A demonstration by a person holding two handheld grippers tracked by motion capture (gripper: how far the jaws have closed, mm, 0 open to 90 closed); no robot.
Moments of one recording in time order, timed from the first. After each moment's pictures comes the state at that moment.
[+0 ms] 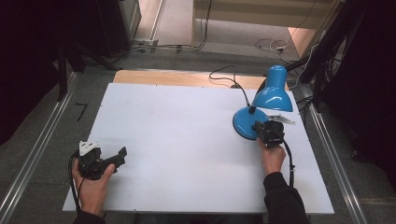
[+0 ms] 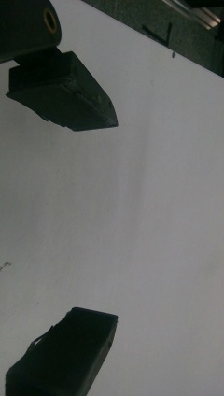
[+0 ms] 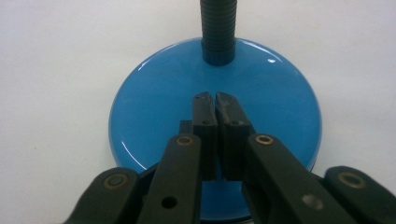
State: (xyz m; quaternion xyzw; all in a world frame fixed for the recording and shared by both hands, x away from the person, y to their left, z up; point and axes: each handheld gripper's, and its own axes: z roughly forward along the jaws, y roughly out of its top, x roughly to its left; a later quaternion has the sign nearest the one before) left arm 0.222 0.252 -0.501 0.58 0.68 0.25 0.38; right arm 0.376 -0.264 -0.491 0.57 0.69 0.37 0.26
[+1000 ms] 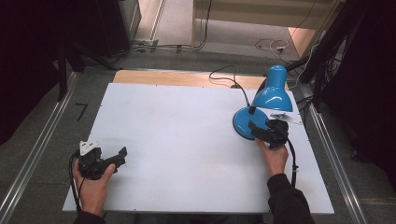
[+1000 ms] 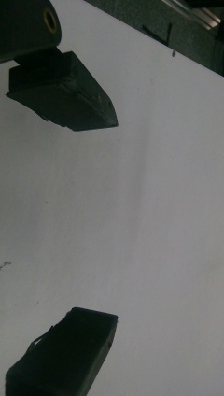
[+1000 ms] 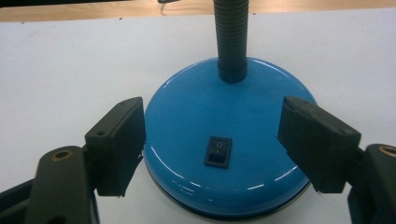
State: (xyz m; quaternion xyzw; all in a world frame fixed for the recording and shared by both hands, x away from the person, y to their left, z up) left arm 0.222 0.251 -0.500 0.58 0.68 0.25 0.38; right arm 0.366 -0.267 -0.473 0.56 0.68 0.41 0.23
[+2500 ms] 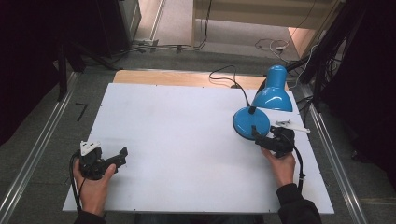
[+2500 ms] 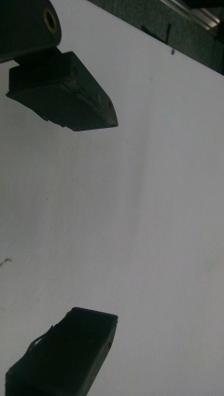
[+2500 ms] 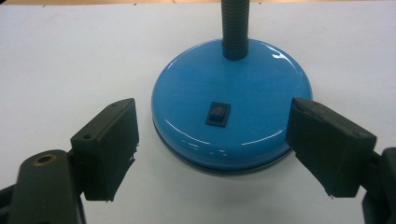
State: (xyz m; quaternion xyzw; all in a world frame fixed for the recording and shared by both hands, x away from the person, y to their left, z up) left arm 0.222 0.249 -0.500 0.58 0.67 0.26 0.38; right arm 0.339 -0.282 -0.469 0.54 0.70 0.41 0.22
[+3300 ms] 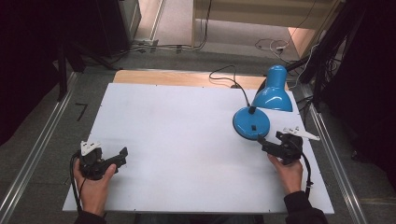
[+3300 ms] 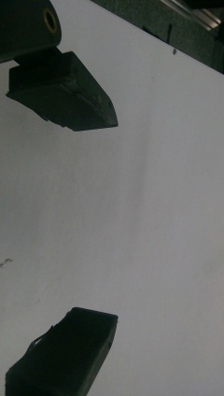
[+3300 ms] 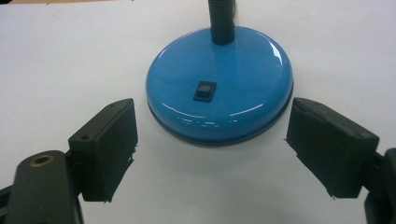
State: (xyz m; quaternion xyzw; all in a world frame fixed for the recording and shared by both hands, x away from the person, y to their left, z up) left arm 0.222 0.248 -0.500 0.58 0.68 0.26 0.38; right arm 0.319 -0.301 -0.470 0.54 0.70 0.41 0.22
